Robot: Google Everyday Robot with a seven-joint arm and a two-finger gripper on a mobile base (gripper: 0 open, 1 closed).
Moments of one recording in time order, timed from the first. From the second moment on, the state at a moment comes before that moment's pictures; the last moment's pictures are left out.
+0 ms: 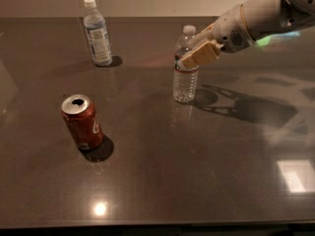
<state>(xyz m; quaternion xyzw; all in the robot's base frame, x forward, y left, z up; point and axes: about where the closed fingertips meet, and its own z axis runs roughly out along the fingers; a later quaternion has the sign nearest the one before) 0.610 -0.089 0.950 -0.53 0.73 0.21 0.38</state>
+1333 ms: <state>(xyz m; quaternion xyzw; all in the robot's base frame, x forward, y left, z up) 0.517 -0.021 0.991 -0.59 0.64 0.31 0.39</state>
